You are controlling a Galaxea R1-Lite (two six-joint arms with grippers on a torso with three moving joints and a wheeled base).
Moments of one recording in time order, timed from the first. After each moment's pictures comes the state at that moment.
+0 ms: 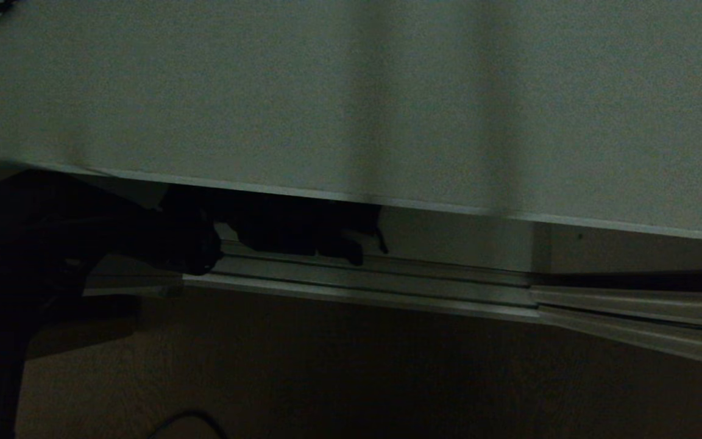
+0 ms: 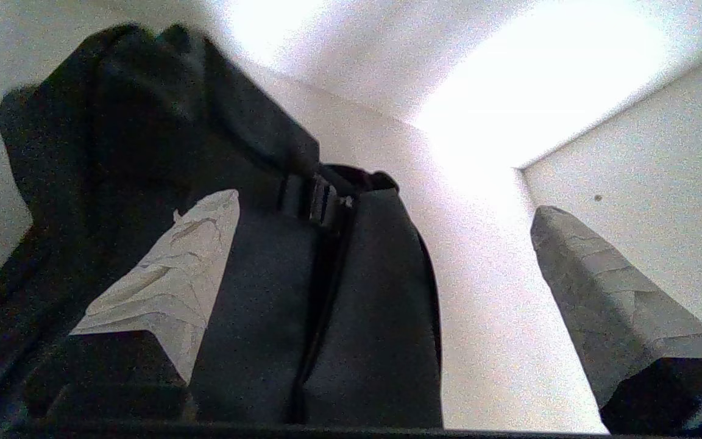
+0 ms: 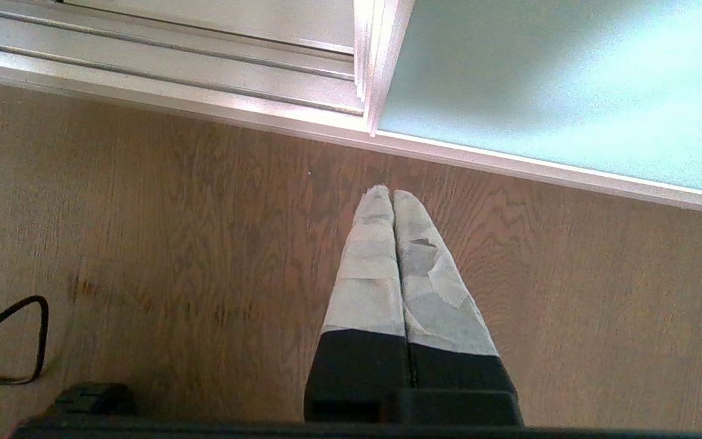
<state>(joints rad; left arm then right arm) -0.23 2.19 -1.44 -1.38 -0.29 -0.37 0.00 0.00 0.00 0.00 0.01 0.00</state>
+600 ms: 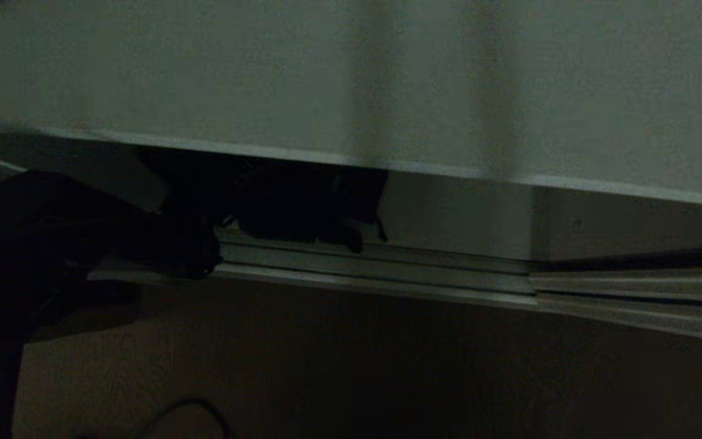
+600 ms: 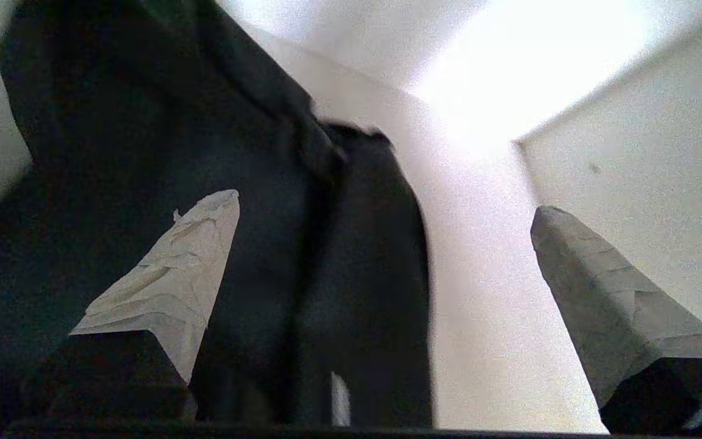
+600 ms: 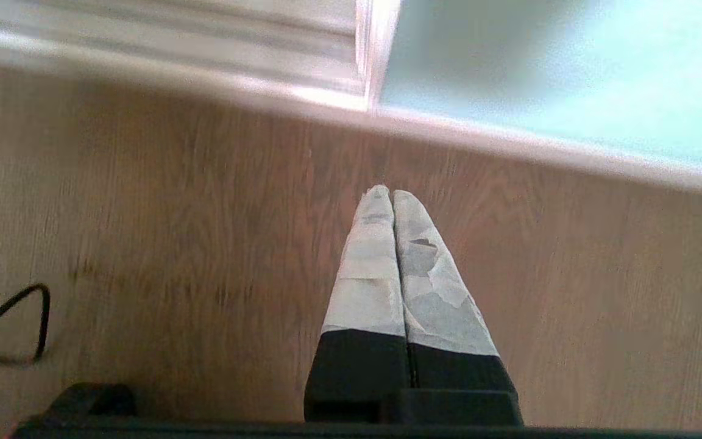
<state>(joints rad) -0.24 2.18 -1.41 -1.38 -0.29 -0.36 0.00 0.00 0.00 0.00 0.01 0.00</state>
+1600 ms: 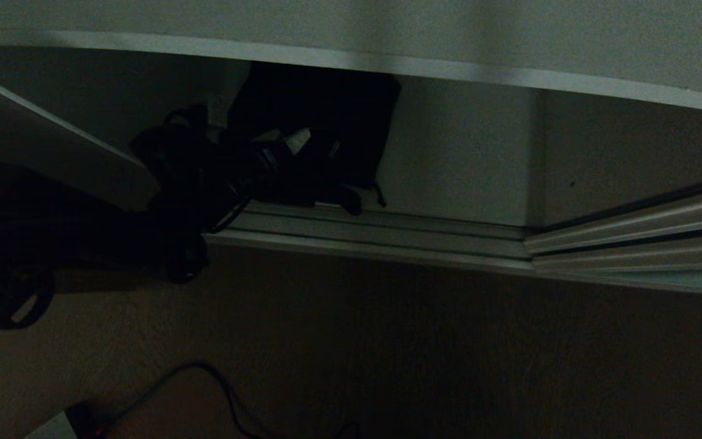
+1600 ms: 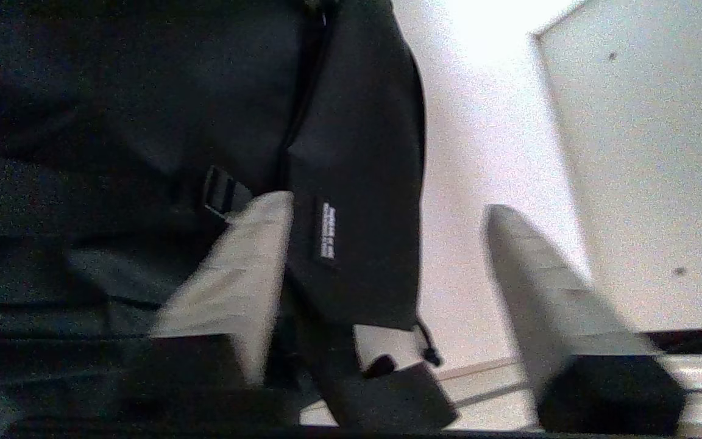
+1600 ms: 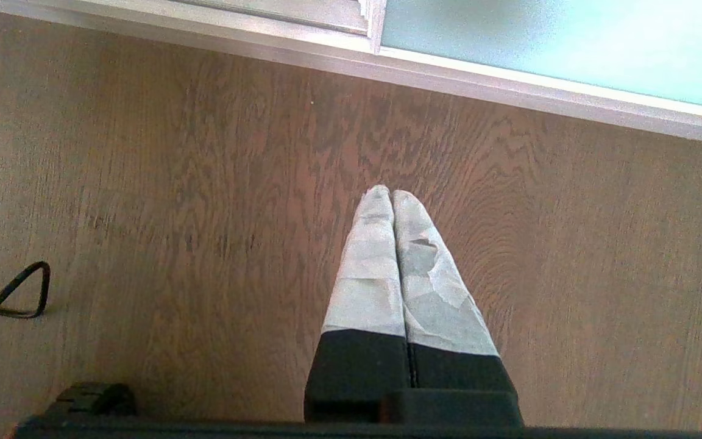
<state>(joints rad) -0.24 2.09 -1.31 -1.22 -0.30 -0.30 0.00 0.00 0.00 0.00 0.01 0.00</state>
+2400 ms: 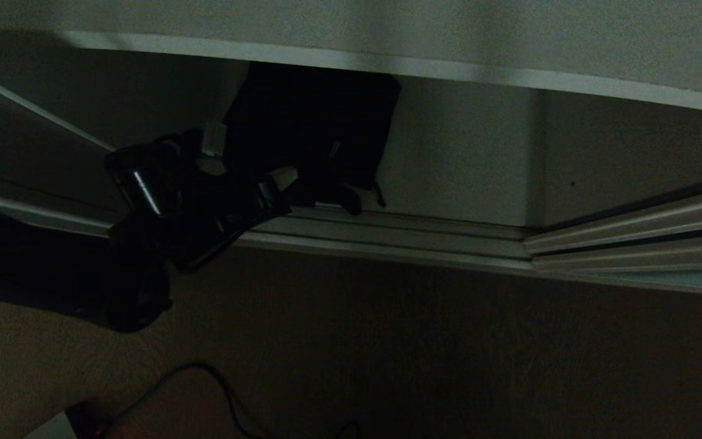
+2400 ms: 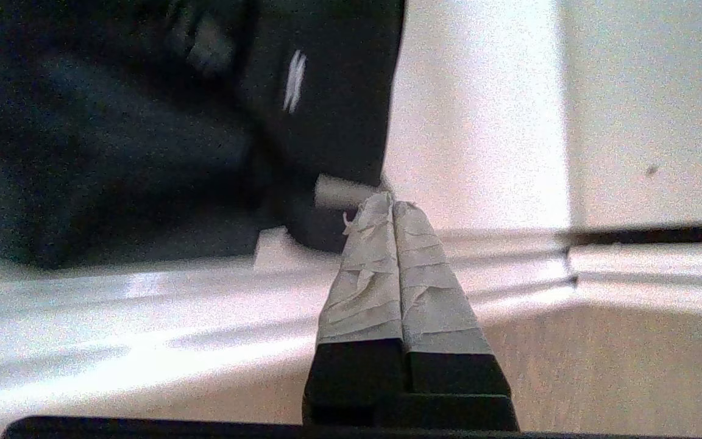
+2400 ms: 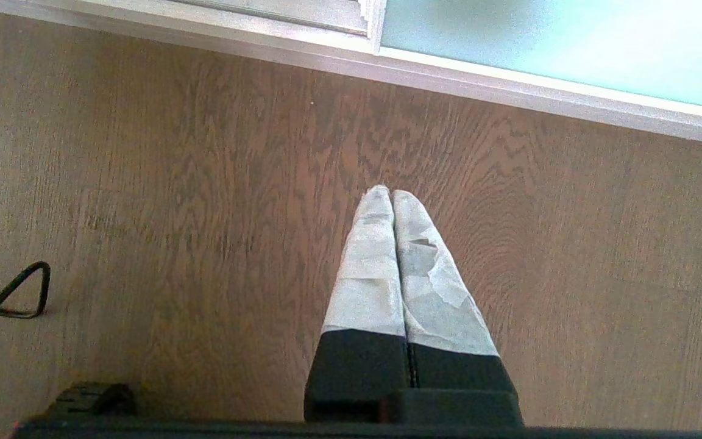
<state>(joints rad) -0.30 1.86 -0.96 -1.11 -0.26 -0.26 0.00 0.00 0.00 0.00 0.01 0.00</state>
